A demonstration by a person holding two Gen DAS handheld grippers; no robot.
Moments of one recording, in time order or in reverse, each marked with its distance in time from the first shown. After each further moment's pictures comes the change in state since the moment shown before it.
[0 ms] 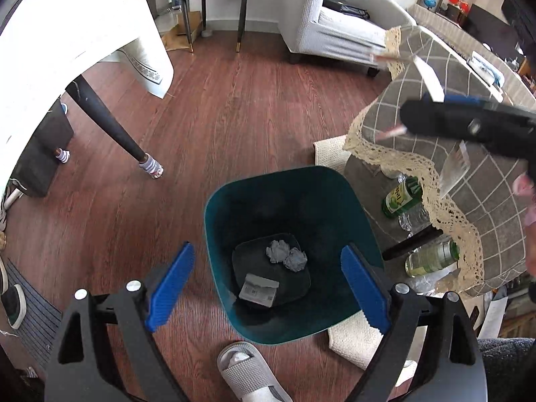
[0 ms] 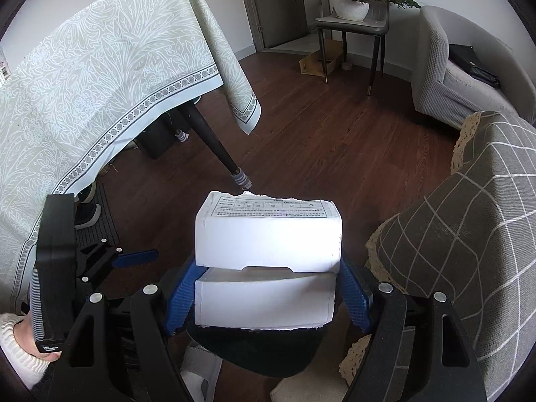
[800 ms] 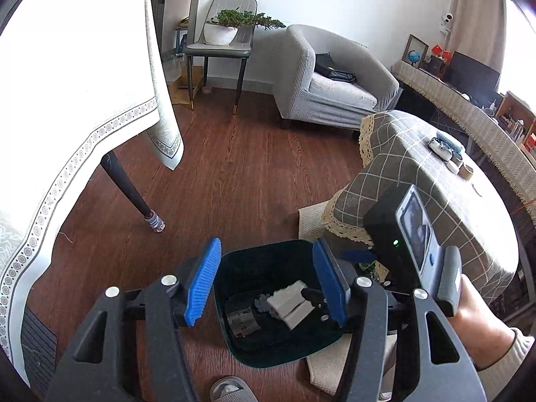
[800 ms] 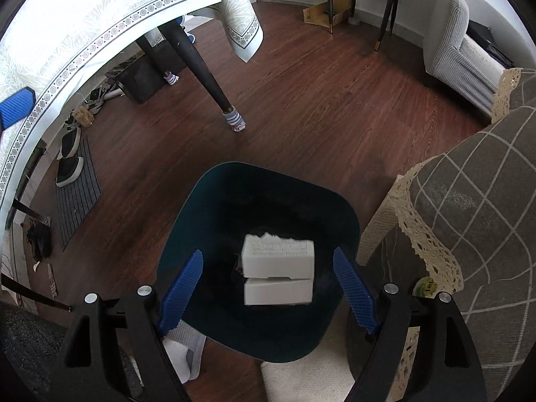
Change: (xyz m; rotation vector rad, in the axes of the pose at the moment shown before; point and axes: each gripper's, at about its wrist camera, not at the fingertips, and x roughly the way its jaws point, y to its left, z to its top) left arm -0.097 0.003 0.030 -0.030 -0.247 -0.066; right arm 0.073 0.014 -0.040 -0.049 0.219 -0.049
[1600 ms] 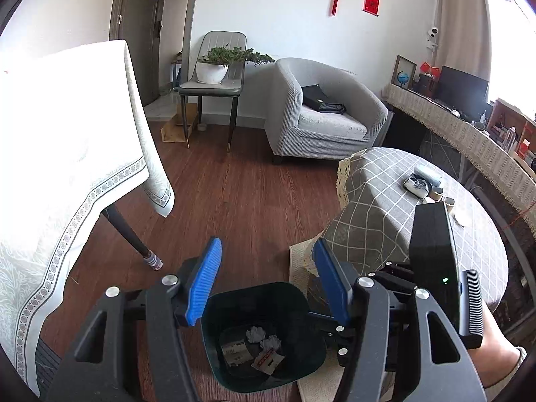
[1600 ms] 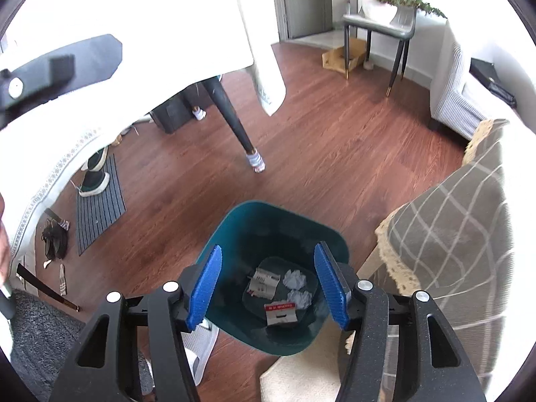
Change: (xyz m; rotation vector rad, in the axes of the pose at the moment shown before) left arm -0.036 -0.045 0.043 0.047 -0.140 0.009; right arm -0.093 -0.004 -0.004 -0.072 -0.201 0.062
